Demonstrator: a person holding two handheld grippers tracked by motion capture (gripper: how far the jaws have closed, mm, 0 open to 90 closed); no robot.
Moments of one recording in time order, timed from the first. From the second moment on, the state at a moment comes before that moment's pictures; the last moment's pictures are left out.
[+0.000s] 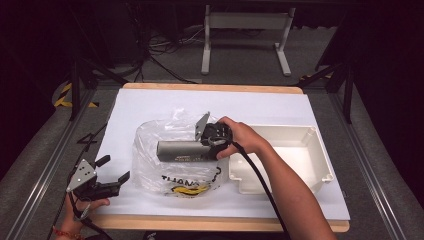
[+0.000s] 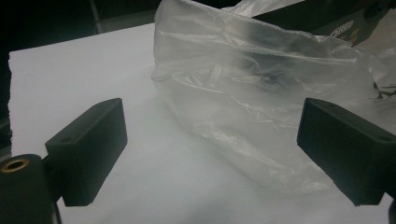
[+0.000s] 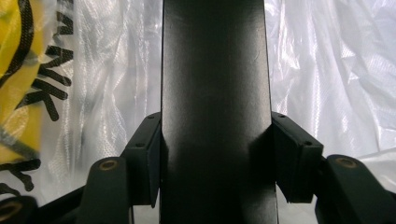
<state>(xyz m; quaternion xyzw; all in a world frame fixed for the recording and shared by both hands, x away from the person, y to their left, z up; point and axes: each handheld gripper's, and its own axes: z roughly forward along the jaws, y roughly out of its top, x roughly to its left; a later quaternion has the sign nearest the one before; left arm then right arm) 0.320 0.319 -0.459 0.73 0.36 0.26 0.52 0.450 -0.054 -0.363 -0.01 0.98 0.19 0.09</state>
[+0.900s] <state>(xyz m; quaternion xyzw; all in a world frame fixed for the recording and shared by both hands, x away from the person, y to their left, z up) 0.320 0.320 -0.459 0.73 0.36 0.26 0.52 0.432 -0.073 -0.330 -0.03 0.96 0.24 0.12</state>
